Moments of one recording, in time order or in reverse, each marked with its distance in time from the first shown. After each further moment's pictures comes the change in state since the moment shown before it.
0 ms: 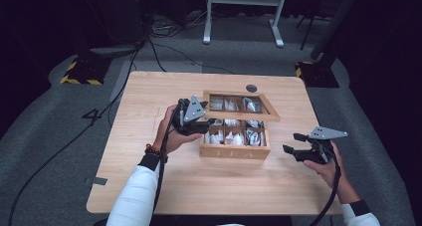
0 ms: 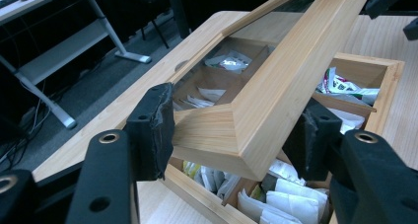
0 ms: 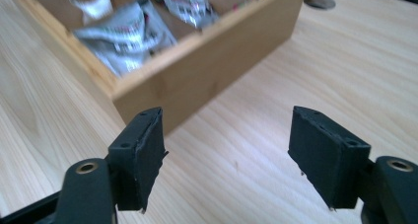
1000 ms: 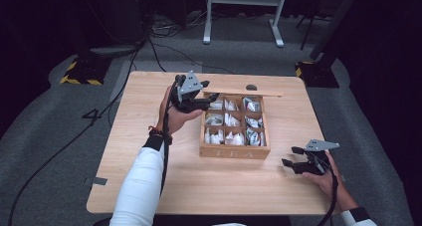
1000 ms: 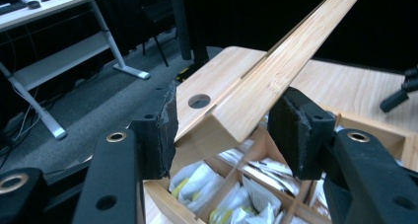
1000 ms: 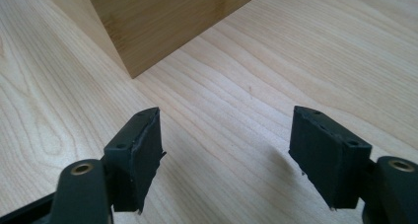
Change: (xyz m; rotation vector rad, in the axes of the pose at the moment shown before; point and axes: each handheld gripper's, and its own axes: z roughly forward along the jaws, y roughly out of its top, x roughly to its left) left arm 0.046 0.036 0.007 -0.085 -0.015 -0.114; right arm -0.002 -0.050 0.019 0.093 0.034 0.006
